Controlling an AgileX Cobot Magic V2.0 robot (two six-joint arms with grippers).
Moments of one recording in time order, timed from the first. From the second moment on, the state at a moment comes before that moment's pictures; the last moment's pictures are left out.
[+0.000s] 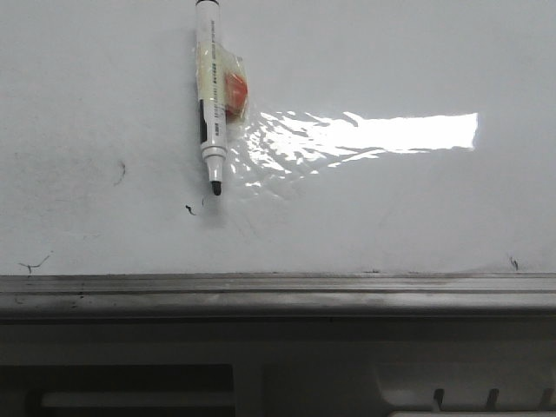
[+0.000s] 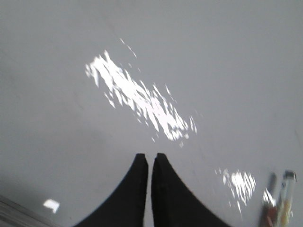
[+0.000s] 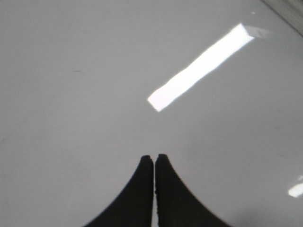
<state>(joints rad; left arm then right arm) -0.09 0.00 -0.04 -0.72 0.17 -0.08 -0.15 -0.01 -0.10 0.51 0.20 0.10</state>
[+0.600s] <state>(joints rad) -0.13 0.64 -0.47 -0.84 0.61 0.51 -0.13 0.28 -0.54 0.39 0.64 -0.15</state>
